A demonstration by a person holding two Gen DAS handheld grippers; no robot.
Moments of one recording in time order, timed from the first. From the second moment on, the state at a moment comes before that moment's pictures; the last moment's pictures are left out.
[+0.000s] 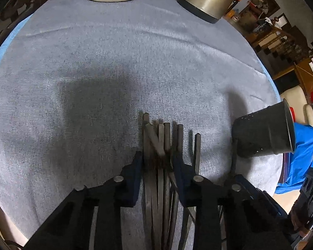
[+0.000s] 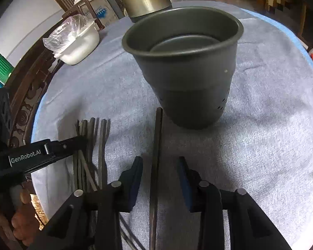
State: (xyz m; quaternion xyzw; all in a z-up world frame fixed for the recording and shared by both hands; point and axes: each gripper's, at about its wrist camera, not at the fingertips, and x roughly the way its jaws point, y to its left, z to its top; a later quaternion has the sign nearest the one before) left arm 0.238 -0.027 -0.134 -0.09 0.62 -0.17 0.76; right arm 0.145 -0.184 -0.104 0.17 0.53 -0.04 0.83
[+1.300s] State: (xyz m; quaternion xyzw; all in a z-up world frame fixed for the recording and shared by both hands) left arm 0.176 0.004 0.025 -0.13 0.41 -0.26 0.87; right arm 0.099 -0.193 0.001 0.20 0.37 0.13 0.90
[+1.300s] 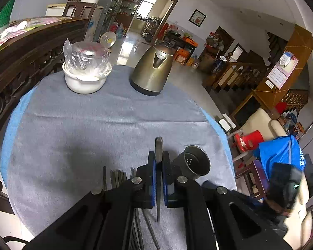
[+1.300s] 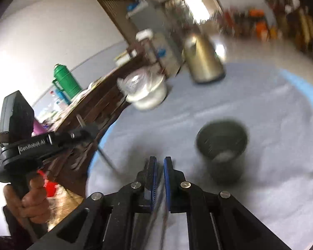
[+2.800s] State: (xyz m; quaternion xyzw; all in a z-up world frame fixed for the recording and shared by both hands) left arm 0.136 0.089 0.037 -0.14 0.37 -0.22 0.89; right arm 0.194 -0.135 -0.099 0.16 0.54 0.08 0.82
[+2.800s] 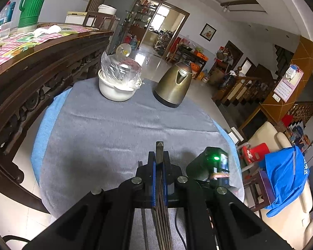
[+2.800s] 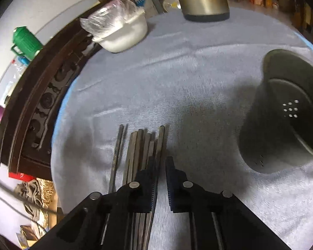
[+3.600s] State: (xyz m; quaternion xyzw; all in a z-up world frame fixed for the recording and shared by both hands) left arm 0.134 0.071 0.055 -0.13 0.36 -0.23 0.90; right arm 0.155 -0.151 -0.027 0.13 0.43 0.11 0.89
